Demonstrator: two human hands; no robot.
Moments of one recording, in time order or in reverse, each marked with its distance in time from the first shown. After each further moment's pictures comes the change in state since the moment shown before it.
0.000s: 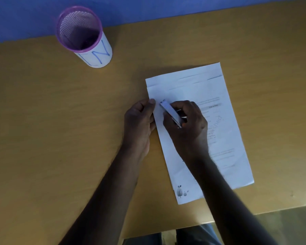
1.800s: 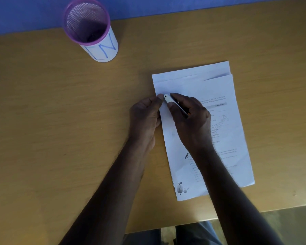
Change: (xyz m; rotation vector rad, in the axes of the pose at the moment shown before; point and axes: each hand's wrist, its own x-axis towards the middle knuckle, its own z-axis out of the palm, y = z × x) left_hand 0.007 -0.002 -0.001 0.014 -0.018 0.001; right_hand 0.013 -0.001 0.005 0.049 -0.114 0.130
